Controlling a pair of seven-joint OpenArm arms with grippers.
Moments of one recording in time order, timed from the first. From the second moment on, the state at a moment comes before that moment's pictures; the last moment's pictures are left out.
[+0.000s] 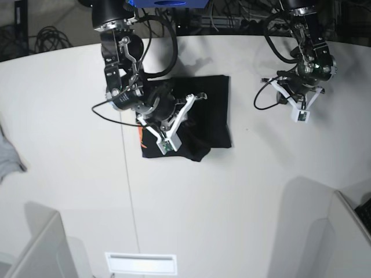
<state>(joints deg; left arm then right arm) 15.7 -8.8 -23.1 95.6 -14.6 -23.9 53.0 -4.2 -5.4 -13.3 101.3 18.2 10.5 -62.2</state>
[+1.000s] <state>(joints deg) 20.1 -15.7 -32.4 94.4 -33.5 -23.3 55.9 -3.5 -5.4 -26.4 98.4 18.5 0.9 -61.8</state>
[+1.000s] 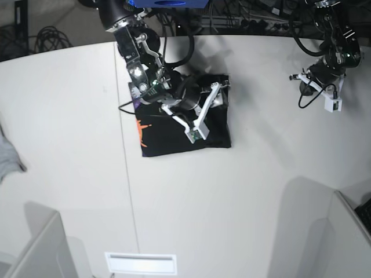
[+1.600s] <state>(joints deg) 20.1 -15.3 -31.6 94.4 -33.6 -23.2 55.9 2.2 -4.6 -31.2 104.0 18.8 1.1 -61.1</state>
